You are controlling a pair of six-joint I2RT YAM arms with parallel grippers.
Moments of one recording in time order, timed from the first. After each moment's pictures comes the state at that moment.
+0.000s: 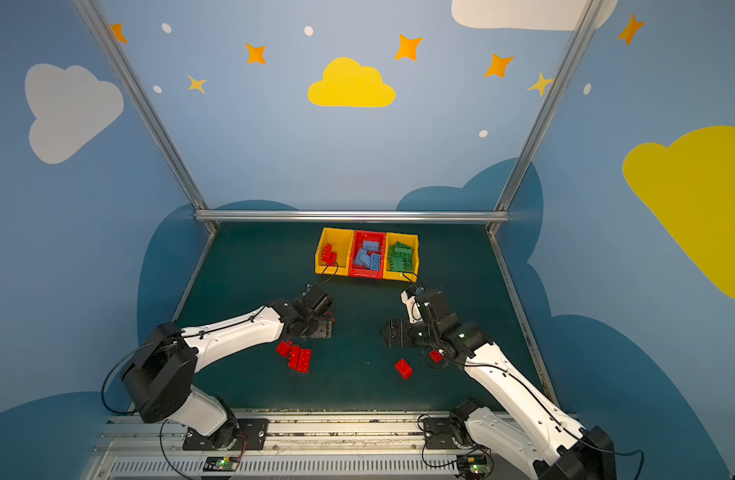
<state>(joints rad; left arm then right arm) -0.75 1.55 0.95 -0.58 -0.24 -0.75 0.59 0.95 0.75 -0.68 -0.25 0.49</state>
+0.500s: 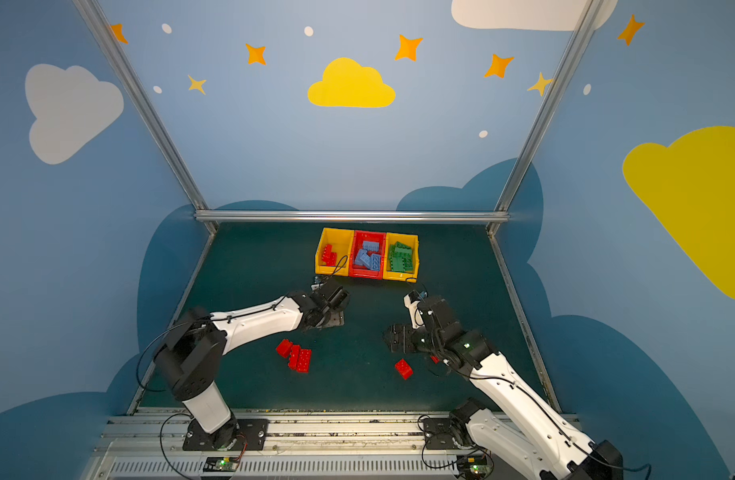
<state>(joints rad) -0.76 1.78 1.15 -0.57 -0.32 -0.87 0.61 0.87 0.72 -0.69 -0.21 0.50</state>
